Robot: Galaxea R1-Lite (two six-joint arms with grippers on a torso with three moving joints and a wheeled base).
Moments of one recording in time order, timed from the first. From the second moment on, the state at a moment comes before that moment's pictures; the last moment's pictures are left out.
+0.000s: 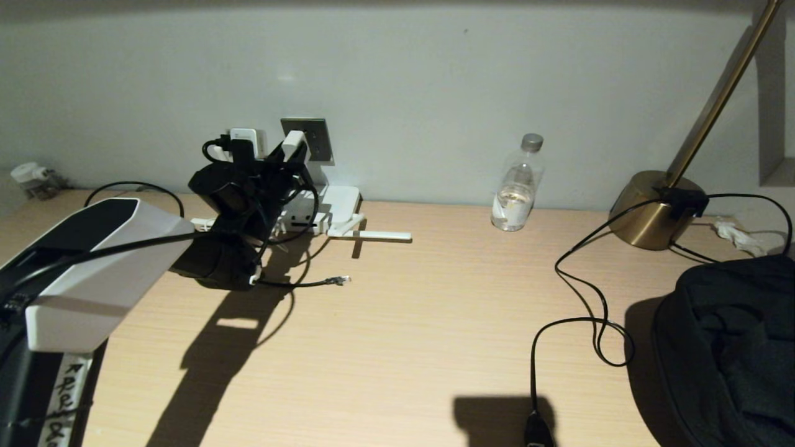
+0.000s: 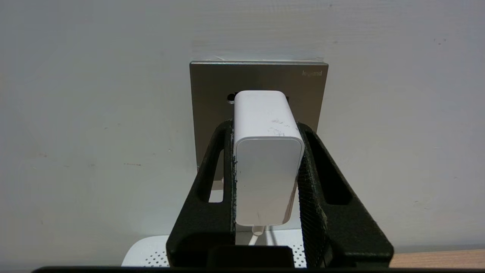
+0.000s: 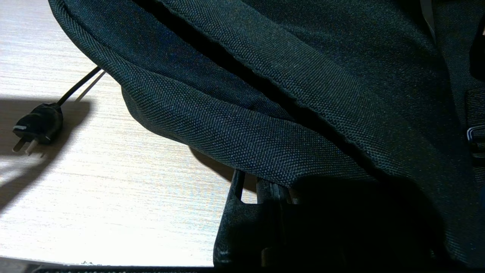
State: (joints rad) left arm -0.18 2.34 -1.50 -1.35 -0.02 0.06; right arm 0.00 0.00 0.00 0.01 0.00 -0.01
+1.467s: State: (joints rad) left arm -0.18 2.36 -1.55 -1.32 -0.02 0.06; right arm 0.00 0.00 0.00 0.01 0.00 -0.01
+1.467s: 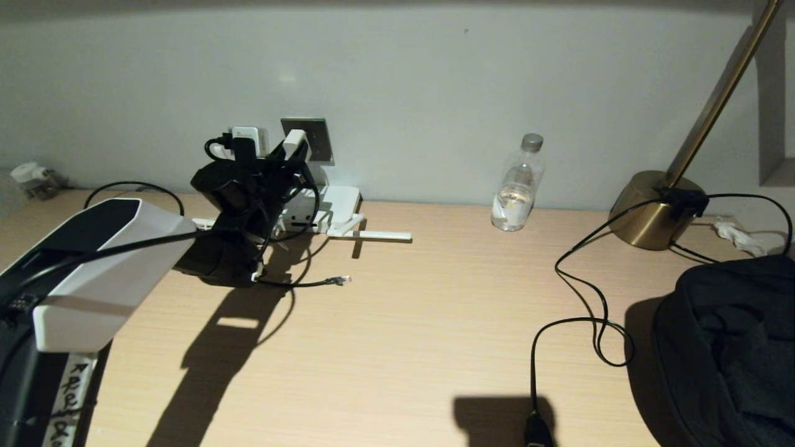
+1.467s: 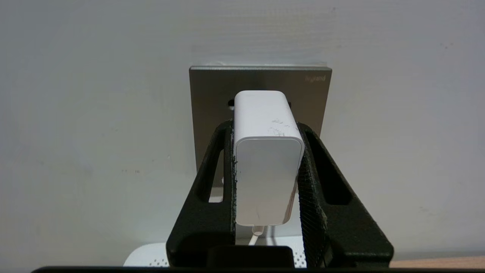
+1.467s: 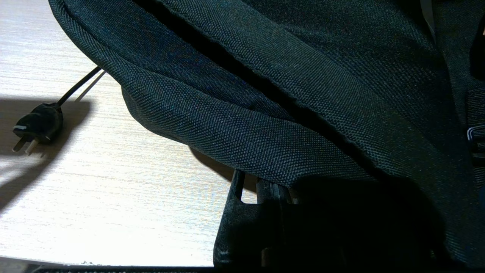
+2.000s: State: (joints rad) left arm -0.18 2.38 -1.61 -1.28 -0.02 0.06; right arm 0.00 0.00 0.00 0.01 0.00 -0.01
